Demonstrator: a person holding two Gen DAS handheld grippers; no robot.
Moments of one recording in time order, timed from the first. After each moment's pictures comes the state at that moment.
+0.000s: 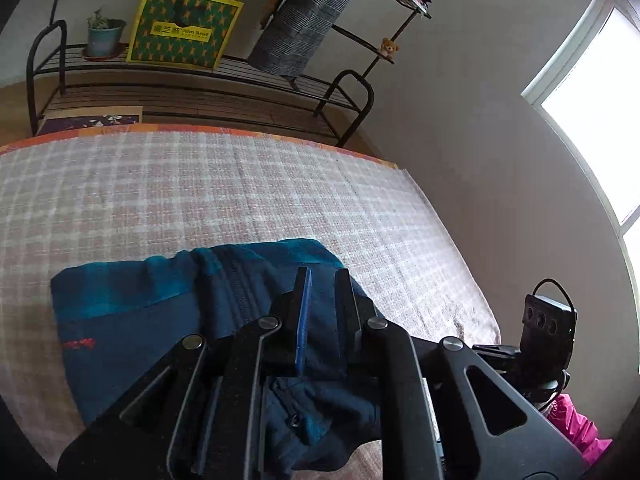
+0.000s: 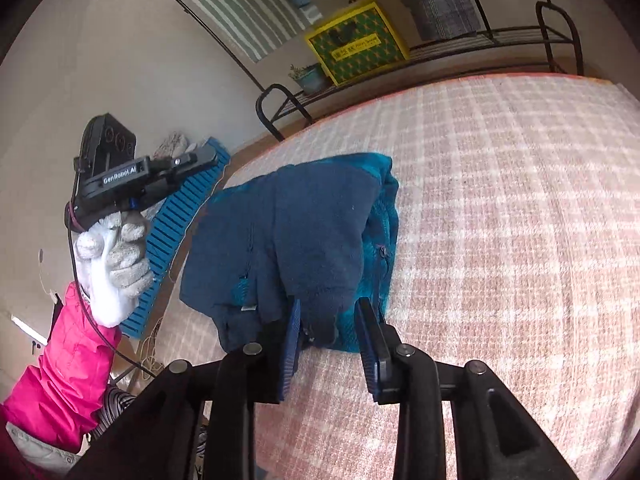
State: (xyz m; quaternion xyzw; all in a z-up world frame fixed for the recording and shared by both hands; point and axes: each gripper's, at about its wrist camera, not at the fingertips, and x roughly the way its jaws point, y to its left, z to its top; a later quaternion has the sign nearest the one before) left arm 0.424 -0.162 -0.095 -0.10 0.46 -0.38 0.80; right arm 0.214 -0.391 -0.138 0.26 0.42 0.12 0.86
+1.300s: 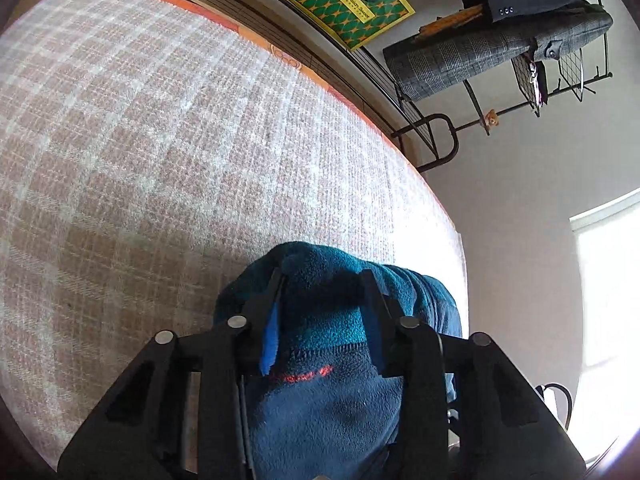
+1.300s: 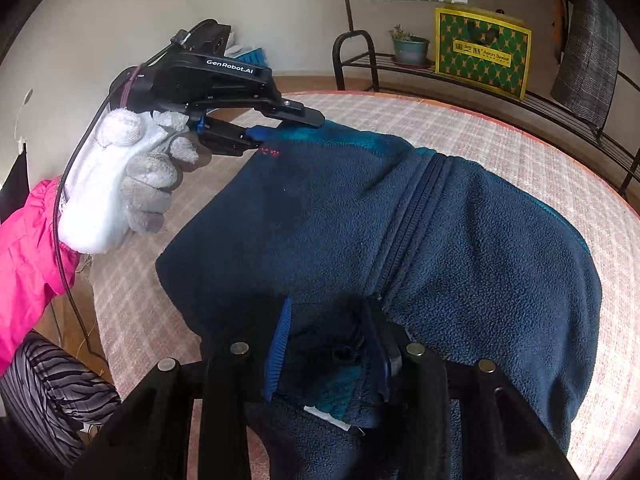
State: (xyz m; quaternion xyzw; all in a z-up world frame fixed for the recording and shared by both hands) left arm 0.518 -0.040 -0.221 -0.29 0.54 -0.26 0.75; right arm 0.330 -0.211 -0.169 0.02 0.48 0.18 0.86
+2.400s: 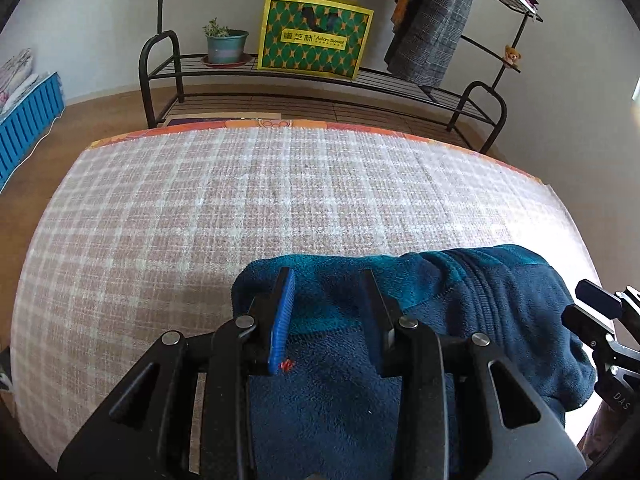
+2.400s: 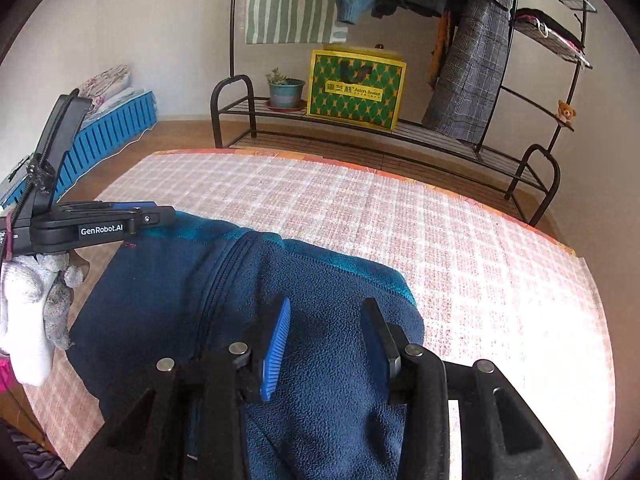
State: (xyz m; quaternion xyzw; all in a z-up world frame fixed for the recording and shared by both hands) left arm 0.481 -0.114 -0.194 -0.02 0.45 -0.18 0.87; right arm 0.343 -0.277 -0.124 -0.01 0.43 -0.04 0.90
